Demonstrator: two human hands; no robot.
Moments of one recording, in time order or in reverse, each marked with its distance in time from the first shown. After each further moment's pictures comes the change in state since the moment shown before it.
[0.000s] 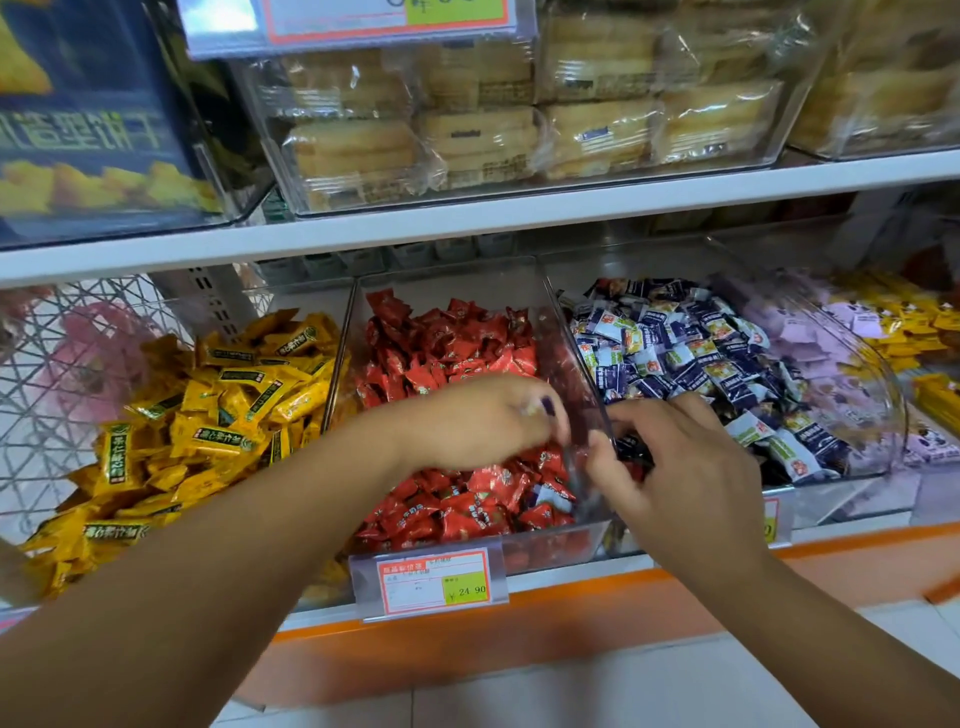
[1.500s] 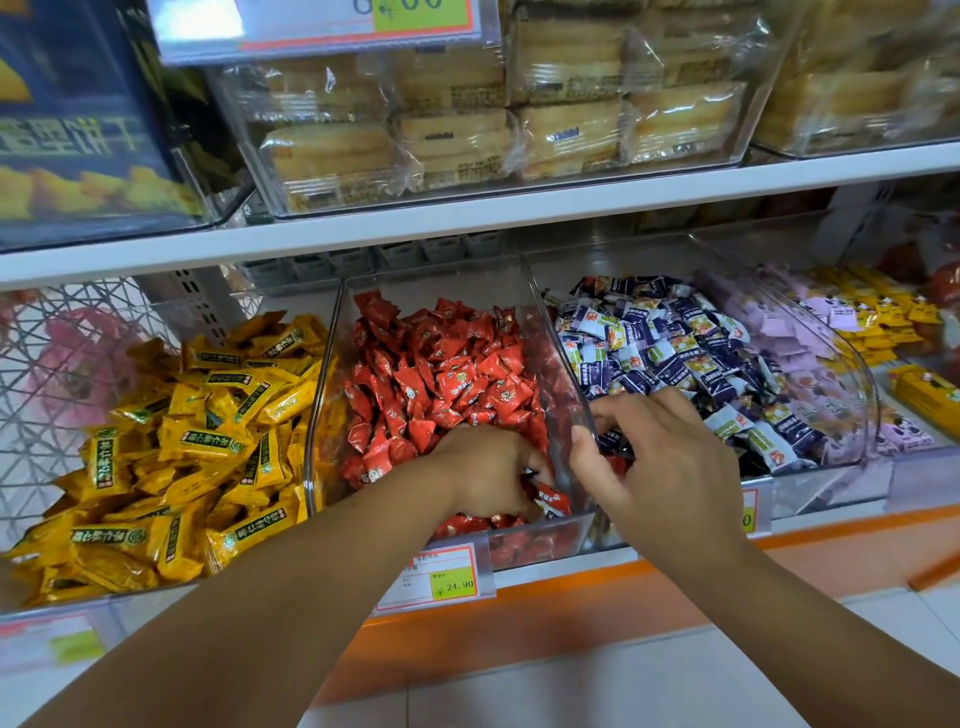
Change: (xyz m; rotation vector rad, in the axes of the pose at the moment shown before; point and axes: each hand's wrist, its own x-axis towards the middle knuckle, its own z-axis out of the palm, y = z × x) left_hand 0.024 -0.032 0.050 0.473 -0.058 -0.033; right_hand -0.001 0.000 -0.001 0.025 -0.056 0.031
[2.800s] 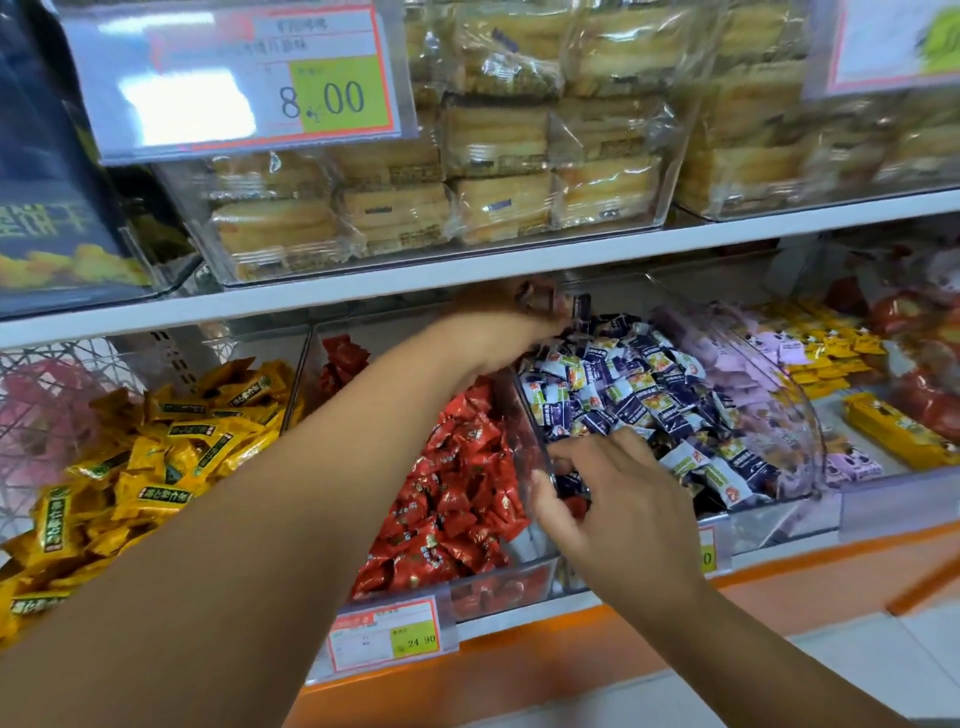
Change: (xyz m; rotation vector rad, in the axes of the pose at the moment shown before) left_hand 0.031 0.045 -0.123 -0.680 0.378 -0.208; right_hand 0.001 0.000 0.000 0.025 0.059 -0.015
